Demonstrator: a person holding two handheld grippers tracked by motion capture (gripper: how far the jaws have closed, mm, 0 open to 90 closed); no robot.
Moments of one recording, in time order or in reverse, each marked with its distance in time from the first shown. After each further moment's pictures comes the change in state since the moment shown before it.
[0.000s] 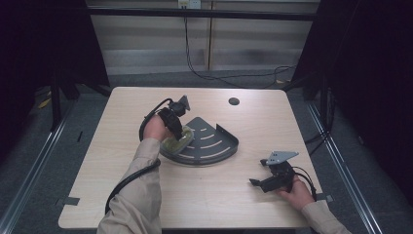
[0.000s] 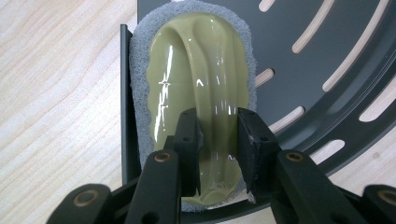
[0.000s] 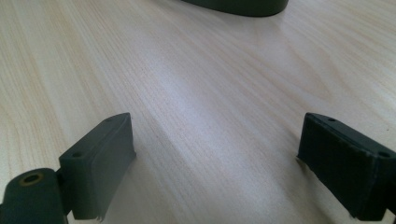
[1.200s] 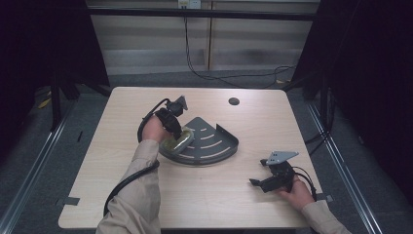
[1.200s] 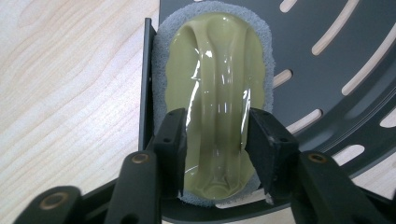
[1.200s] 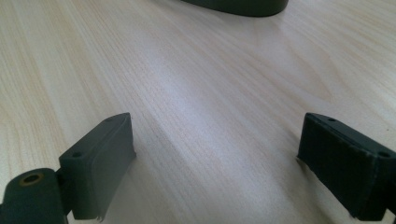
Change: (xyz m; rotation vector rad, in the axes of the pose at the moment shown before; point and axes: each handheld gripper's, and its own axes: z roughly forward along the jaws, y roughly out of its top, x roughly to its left) left arm 0.003 -0.006 0.000 -0.017 0.049 -0.029; right arm 0.000 0.000 0.000 -0.001 0.002 0.001
